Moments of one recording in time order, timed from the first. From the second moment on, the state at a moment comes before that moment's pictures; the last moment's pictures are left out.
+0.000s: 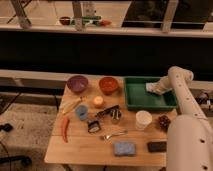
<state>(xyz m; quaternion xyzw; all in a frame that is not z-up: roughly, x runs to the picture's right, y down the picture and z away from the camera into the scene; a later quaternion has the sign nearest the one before) 0.370 0.006 0.992 -0.16 -0.06 0.19 0.97</state>
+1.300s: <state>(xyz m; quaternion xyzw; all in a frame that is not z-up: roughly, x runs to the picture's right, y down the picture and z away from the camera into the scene) 0.261 0.044 0.943 -0.18 -0.15 0.14 0.96</state>
